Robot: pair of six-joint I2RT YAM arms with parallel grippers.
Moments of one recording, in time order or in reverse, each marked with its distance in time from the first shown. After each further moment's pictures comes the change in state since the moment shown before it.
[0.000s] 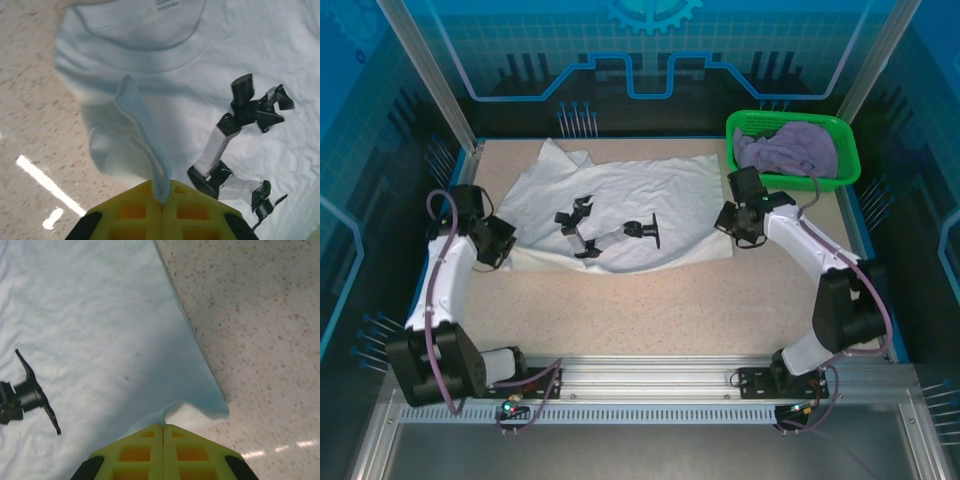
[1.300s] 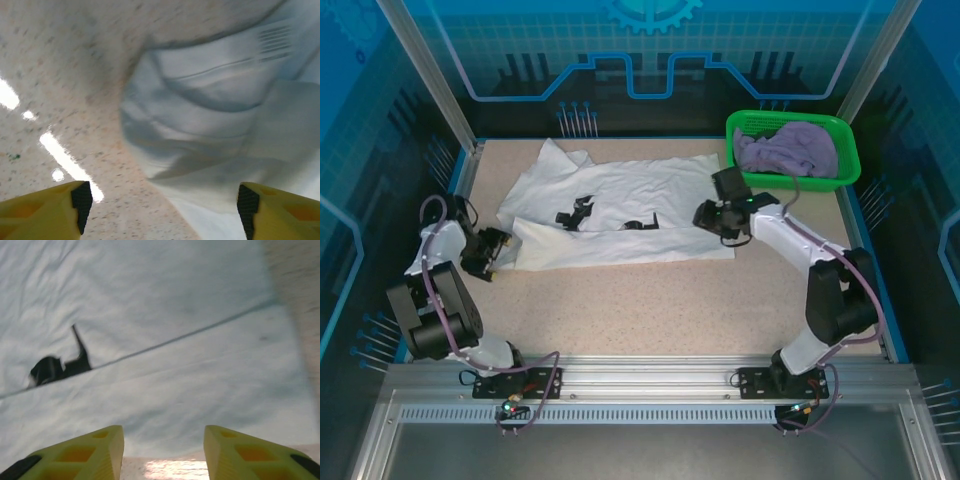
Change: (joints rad) left arm 0.200 0.228 -0.074 0.075 0.064 0.047; right arm 0.105 0.042 -0.016 0.149 -0.095 -0.056
